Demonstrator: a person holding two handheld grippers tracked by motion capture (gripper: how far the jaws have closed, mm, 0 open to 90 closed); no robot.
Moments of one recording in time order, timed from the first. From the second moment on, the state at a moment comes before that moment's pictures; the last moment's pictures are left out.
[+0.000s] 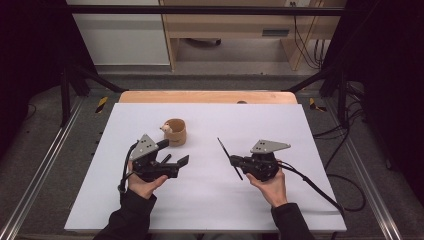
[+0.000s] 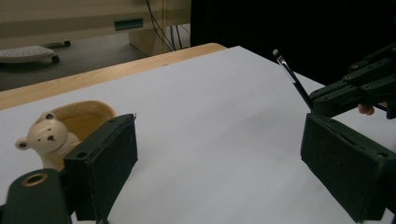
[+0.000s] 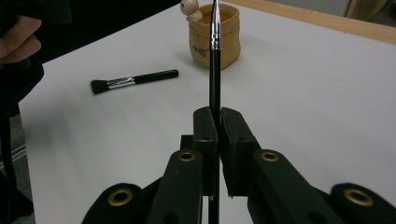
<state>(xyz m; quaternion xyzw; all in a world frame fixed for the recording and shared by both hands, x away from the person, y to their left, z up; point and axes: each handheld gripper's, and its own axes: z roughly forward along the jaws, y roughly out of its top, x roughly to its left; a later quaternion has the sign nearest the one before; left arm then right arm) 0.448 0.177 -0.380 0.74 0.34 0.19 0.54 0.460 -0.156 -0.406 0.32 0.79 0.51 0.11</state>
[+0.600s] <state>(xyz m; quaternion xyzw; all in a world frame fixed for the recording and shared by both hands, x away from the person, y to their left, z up) 0.454 0.154 -0.376 0.73 0.33 0.18 0.57 0.458 -0.155 -0.402 0.32 0.78 0.52 0.11</state>
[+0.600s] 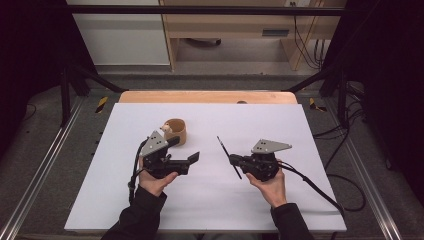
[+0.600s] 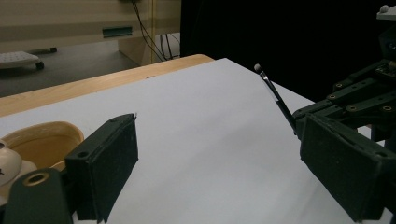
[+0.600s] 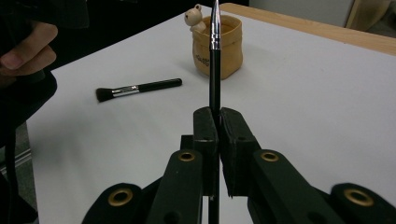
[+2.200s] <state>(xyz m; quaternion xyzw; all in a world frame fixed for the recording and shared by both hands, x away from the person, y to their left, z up) 0.464 0.110 -0.381 0.72 0.33 0.13 0.60 0.454 -0.151 -0.401 0.30 0.78 0.54 0.11</state>
